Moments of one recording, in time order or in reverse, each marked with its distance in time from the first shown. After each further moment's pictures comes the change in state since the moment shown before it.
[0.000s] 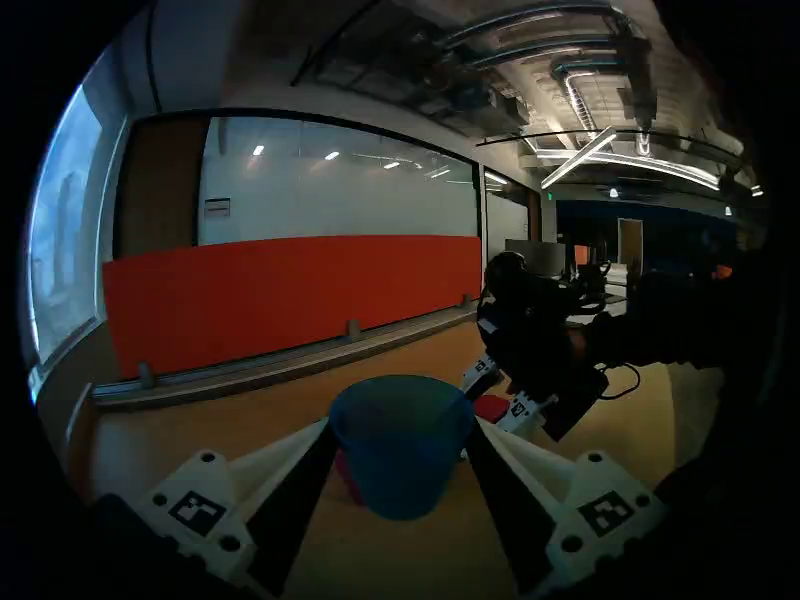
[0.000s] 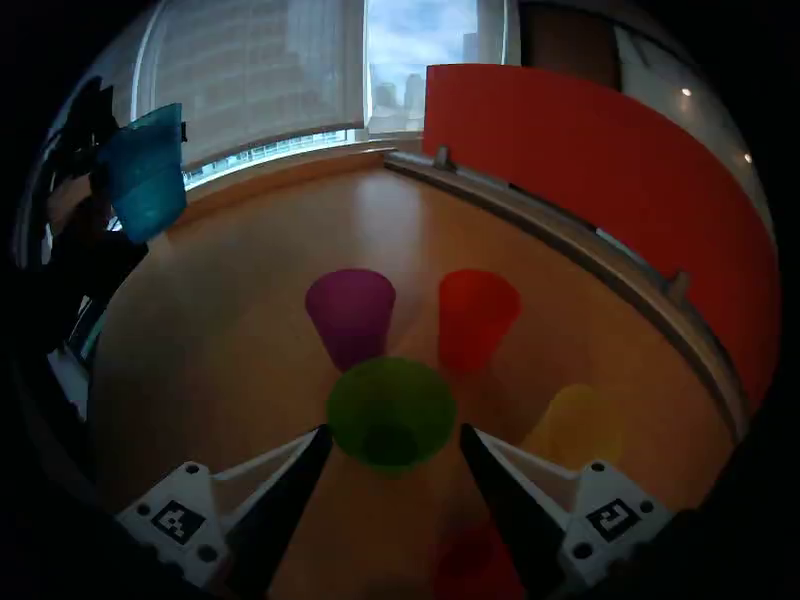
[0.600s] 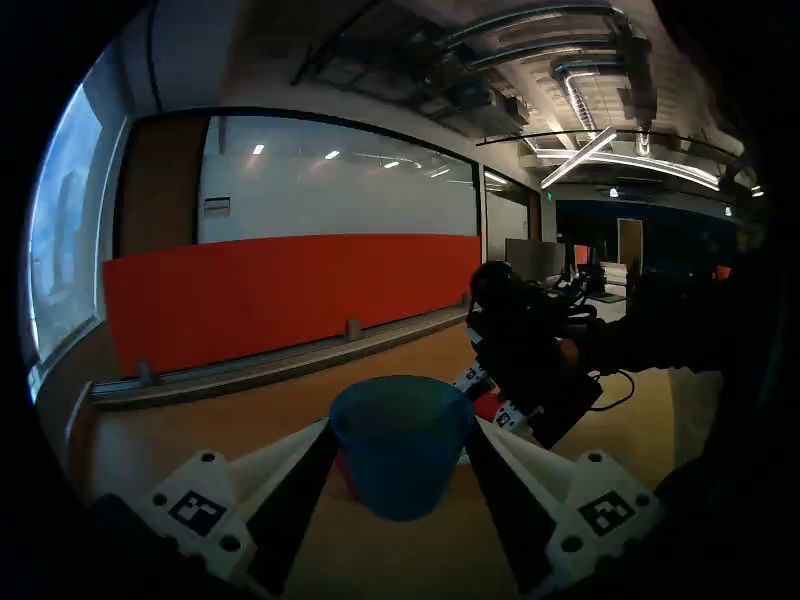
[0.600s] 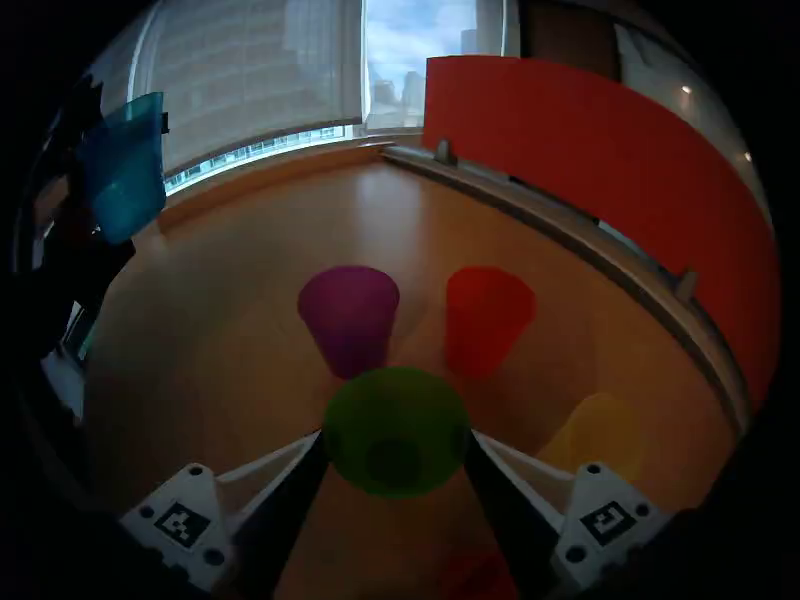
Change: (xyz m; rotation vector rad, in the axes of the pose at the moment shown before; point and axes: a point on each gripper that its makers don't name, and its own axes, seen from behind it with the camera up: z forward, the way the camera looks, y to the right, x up) left arm -0.004 -0.001 -0.001 0.000 -0.002 -0.001; right arm 0.002 -0.004 0.020 -0.005 -0.008 0.006
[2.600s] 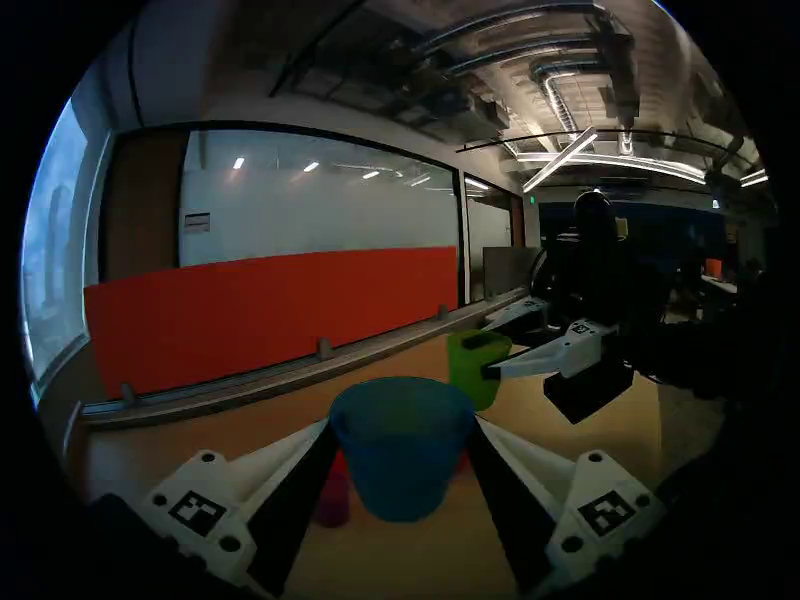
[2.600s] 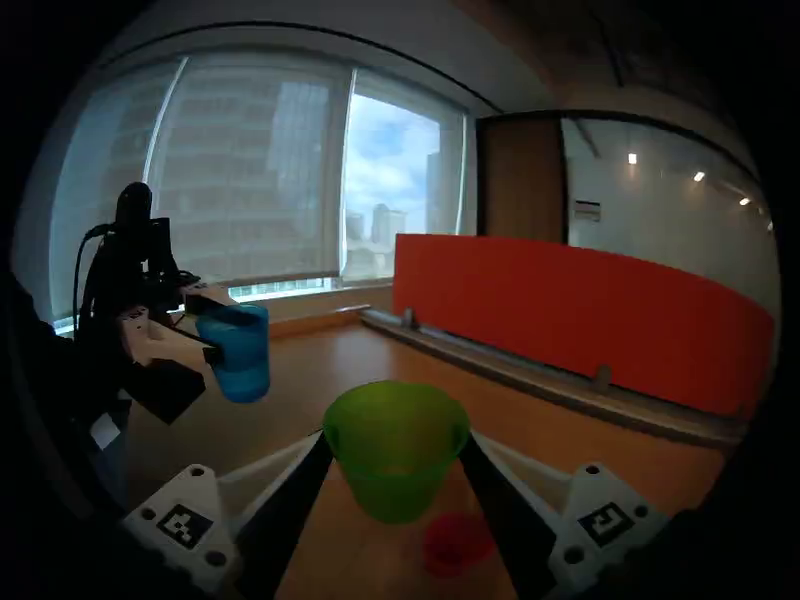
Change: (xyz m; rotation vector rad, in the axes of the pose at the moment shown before) left arm 0.031 0.062 0.018 -0.053 0.036 0.032; right arm 0.071 -0.012 -0.197 -0.111 0.532 0.022
